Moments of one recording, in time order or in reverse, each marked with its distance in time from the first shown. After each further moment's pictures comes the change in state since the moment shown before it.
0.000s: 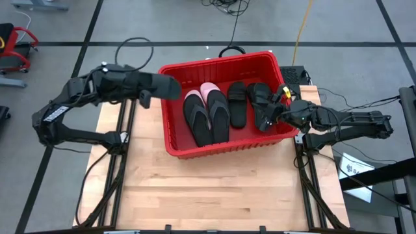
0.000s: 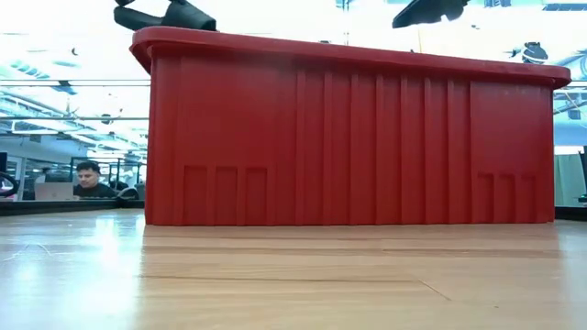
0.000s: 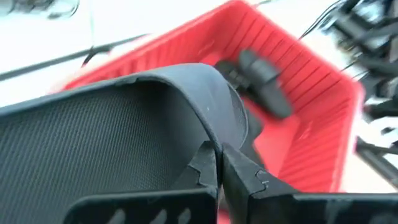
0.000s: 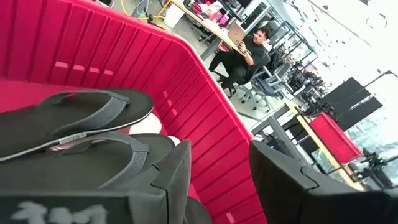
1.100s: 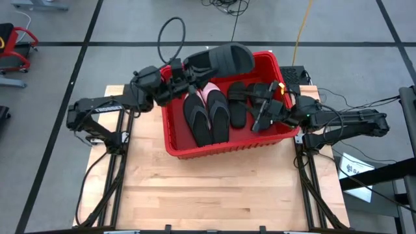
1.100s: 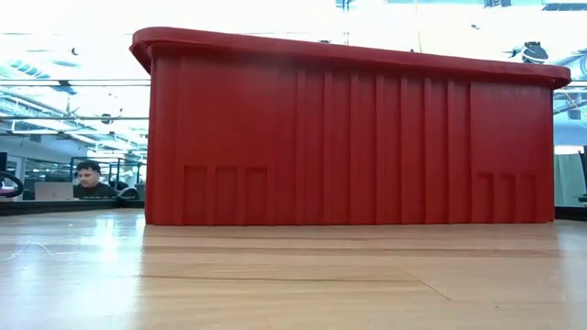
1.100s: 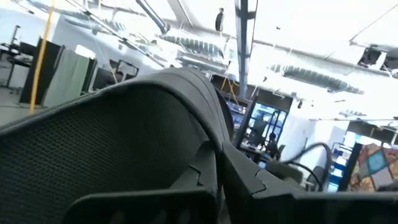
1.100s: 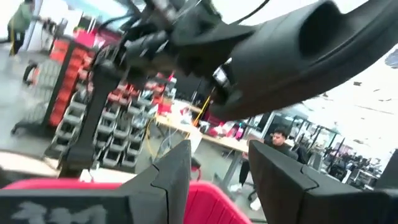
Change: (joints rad) left arm -0.209 0.453 -0.002 1.389 0.057 0.198; right arm -0.002 0.133 0.001 0.643 -0.311 0.058
